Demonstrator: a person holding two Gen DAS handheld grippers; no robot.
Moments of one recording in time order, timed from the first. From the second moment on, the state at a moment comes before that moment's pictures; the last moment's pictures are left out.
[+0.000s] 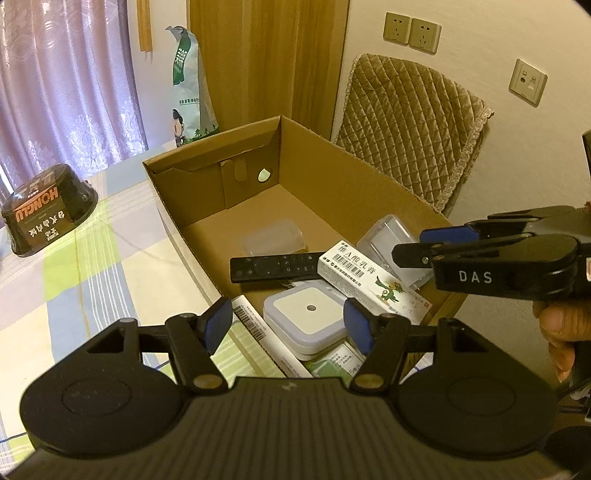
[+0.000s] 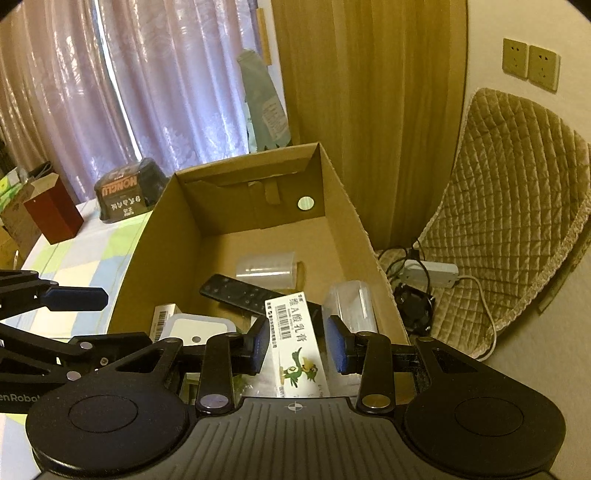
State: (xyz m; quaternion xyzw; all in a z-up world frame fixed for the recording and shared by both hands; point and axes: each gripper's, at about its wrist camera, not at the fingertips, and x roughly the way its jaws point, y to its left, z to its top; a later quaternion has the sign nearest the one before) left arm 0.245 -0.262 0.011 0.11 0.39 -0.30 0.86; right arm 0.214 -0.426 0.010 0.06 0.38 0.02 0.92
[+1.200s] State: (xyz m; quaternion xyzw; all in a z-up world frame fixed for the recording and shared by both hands) left arm 0.158 -0.246 0.049 0.06 0.39 -0.19 0.90; right arm 0.145 -0.423 0.065 0.02 0.38 0.04 0.93
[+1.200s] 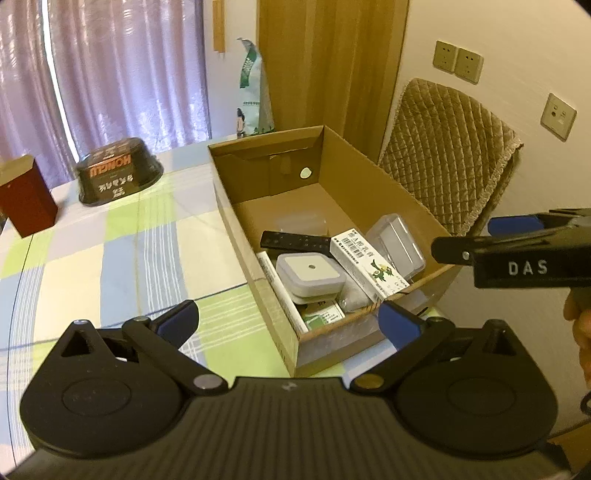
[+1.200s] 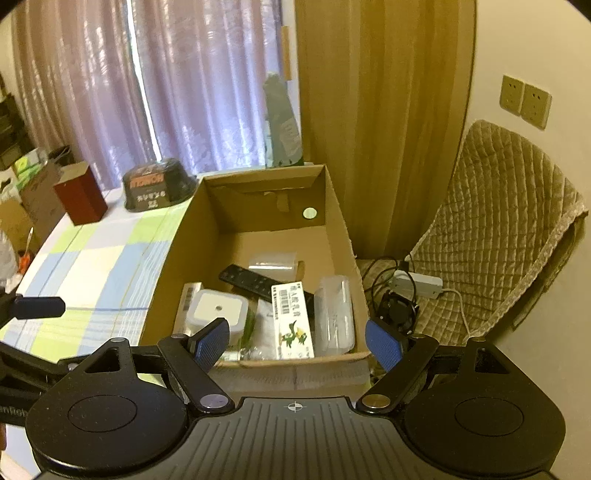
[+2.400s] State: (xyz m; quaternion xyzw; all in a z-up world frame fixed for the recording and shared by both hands) left arm 0.097 -0.215 0.068 0.01 0.40 -0.16 0.90; right arm 0.085 -0.403 0.084 0.01 0.40 0.05 0.91
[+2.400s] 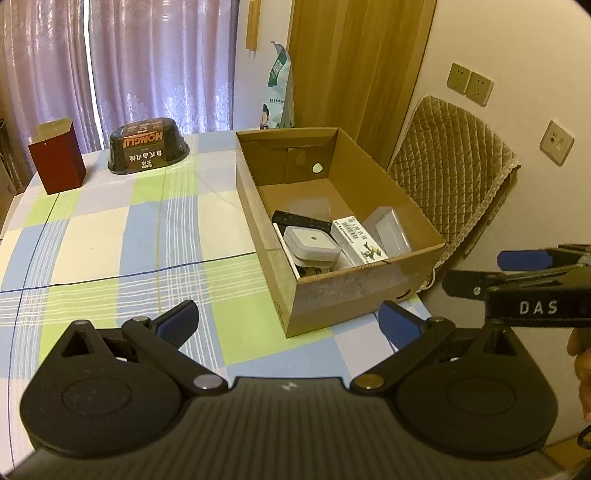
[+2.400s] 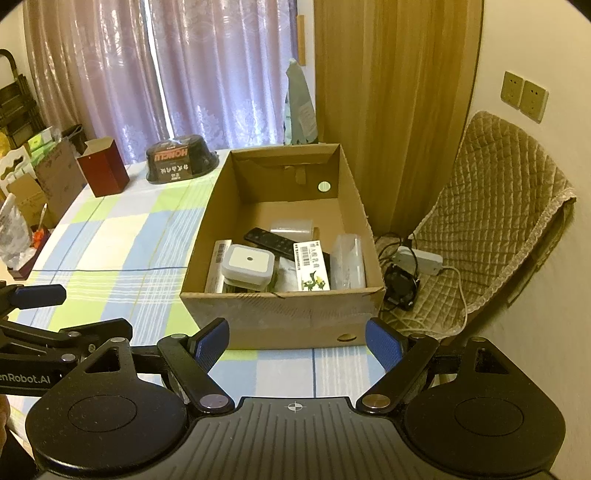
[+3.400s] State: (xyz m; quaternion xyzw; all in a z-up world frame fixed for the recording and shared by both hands) left arm 0.092 -0.213 0.076 0.02 0.40 -0.14 0.91; right arm 0.083 -0.396 0.094 0.00 0.40 0.04 0.91
